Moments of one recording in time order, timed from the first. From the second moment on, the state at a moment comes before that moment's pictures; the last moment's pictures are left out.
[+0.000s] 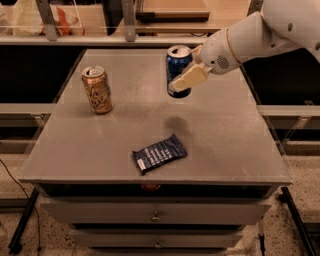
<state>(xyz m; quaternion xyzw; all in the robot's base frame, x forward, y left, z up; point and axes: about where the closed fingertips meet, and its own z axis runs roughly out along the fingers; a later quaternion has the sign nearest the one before) 0.625 -0.076 0.929 -0.55 0.71 0.20 0.39</state>
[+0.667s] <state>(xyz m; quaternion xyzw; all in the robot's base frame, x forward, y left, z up) 0.595 0.008 0.914 -0.63 0.64 0.27 0.36</state>
